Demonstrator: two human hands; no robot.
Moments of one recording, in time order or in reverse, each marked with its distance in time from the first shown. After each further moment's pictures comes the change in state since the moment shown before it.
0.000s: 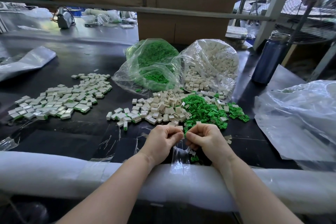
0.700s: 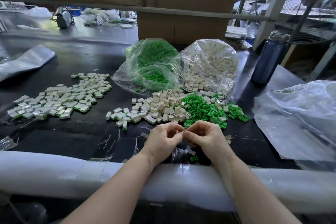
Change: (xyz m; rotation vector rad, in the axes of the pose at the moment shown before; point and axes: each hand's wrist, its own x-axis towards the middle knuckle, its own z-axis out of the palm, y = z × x) left_hand -0.003 0.011 0.003 -0.050 0.061 -0.055; right_hand 0.001 0.002 0.001 0.110 0.030 -0.101
